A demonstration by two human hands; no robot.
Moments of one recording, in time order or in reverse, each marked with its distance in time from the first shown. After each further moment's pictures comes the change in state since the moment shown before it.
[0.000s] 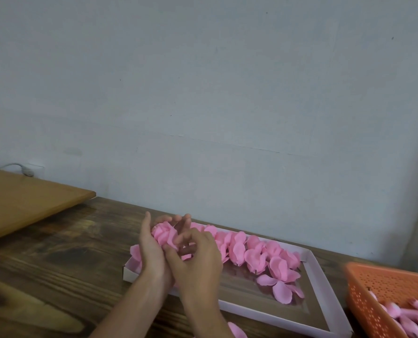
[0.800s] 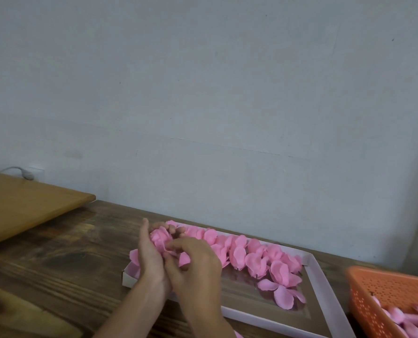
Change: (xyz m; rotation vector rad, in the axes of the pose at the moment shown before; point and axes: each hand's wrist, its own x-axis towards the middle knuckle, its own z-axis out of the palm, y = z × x) left_hand 0.006 0.002 -0.005 0.079 0.068 -0.002; right_hand -0.001 0.007 -0.004 -0.159 -0.040 -0.274
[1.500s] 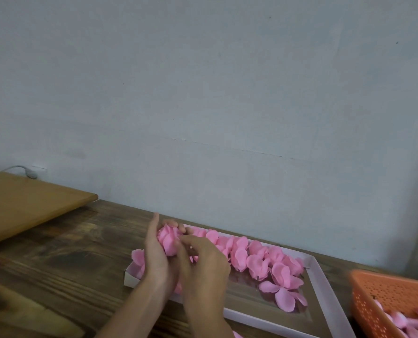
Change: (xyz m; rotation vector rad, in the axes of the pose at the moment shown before) left_hand -0.014 0.001 0.012 0.108 -0.056 -0.008; right_hand 0.004 -0.001 0.003 0.039 0.112 0.163
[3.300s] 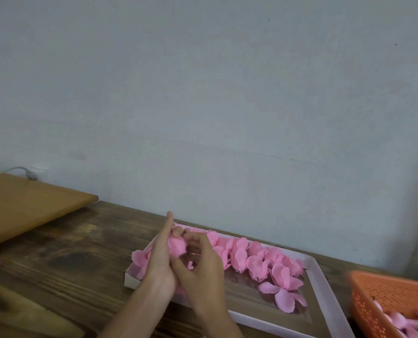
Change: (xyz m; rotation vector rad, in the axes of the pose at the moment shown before) left_hand 0.016 -0.010 -0.010 0.021 -0.116 -0.090; right_hand 0.004 0.015 -0.002 0.302 -0.193 0.060
